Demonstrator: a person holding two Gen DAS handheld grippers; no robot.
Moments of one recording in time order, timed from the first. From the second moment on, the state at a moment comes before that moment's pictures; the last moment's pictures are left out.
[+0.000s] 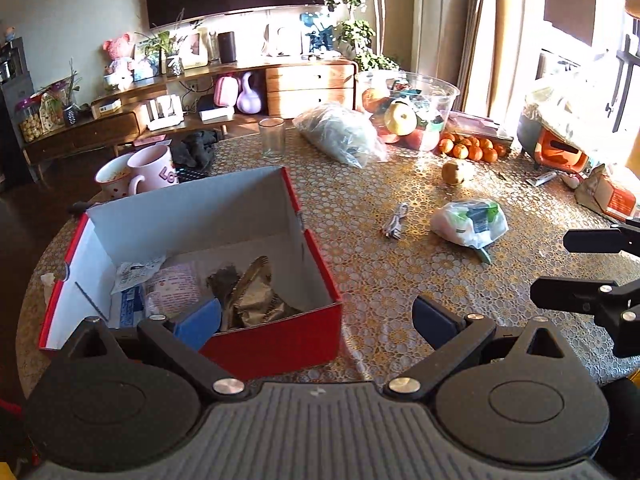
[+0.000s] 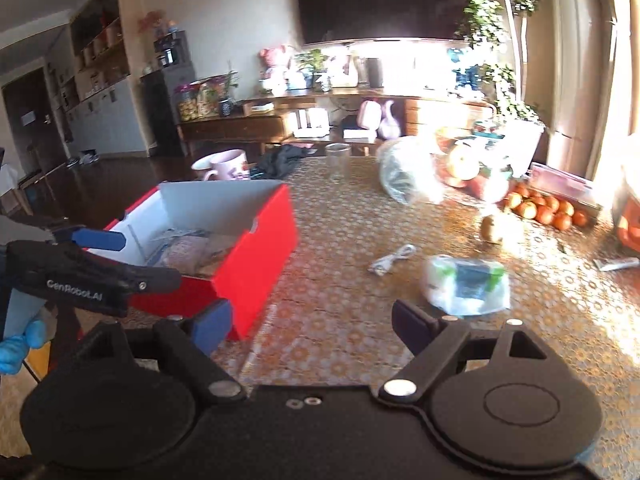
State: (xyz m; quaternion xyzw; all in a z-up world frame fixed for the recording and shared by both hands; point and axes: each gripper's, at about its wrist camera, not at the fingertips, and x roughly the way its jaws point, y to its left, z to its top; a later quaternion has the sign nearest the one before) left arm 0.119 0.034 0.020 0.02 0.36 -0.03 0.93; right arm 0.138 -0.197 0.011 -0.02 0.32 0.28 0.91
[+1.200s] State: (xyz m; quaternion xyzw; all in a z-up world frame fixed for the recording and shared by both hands) left arm 0.264 -0.071 -0.039 0.07 0.39 -0.10 0.91; right arm 0.245 -0.301 -0.049 -0.02 0.35 0.18 0.92
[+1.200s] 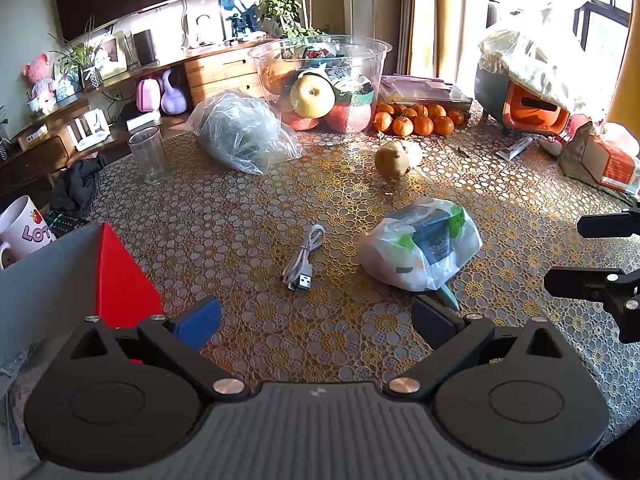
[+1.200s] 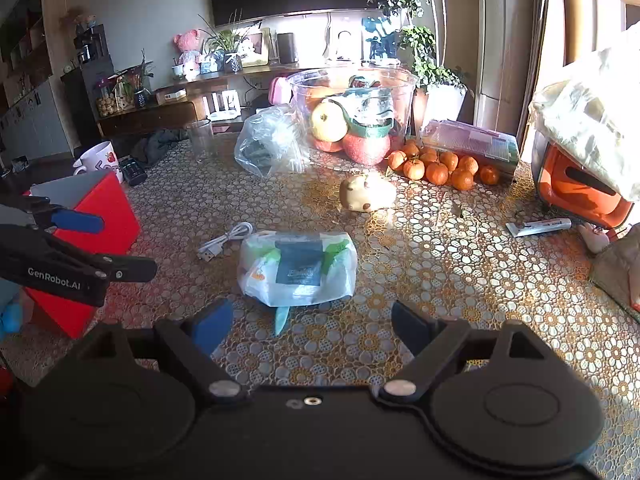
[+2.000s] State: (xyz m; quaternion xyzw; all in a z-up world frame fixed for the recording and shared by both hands) left arm 0.372 -0.072 -0.098 0.06 0.48 -0.08 0.87; right arm 0.325 -0.292 -0.099 0.02 0.38 0.18 0.91
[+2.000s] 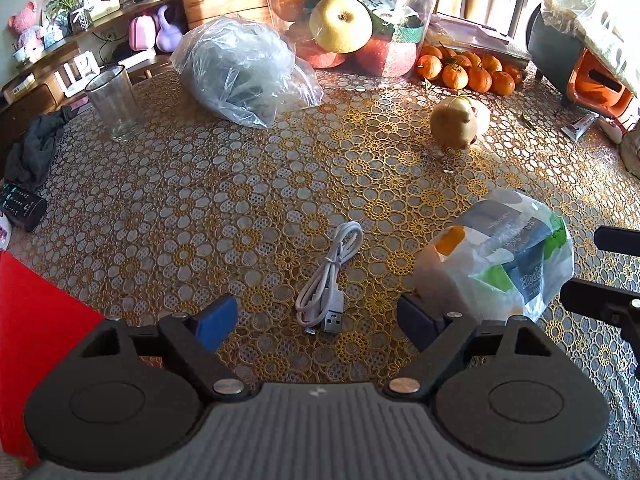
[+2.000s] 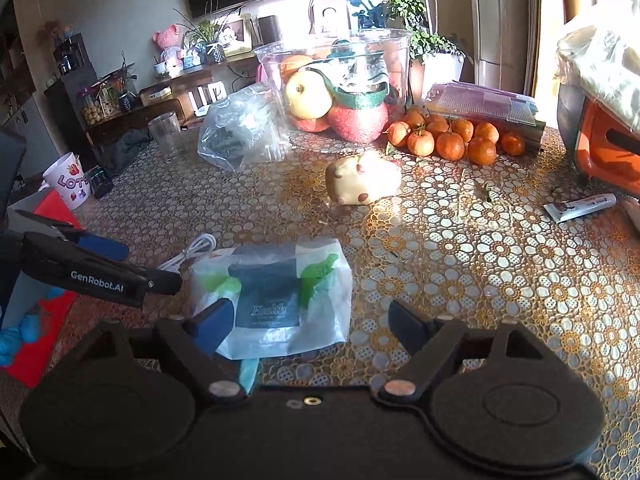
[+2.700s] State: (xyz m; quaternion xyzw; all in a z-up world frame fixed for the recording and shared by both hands) left arm 0.374 -0.076 -0.110 0.06 0.46 -0.12 0.88; right arm 0.345 -0.290 -0.121 0.04 0.40 0.17 0.90
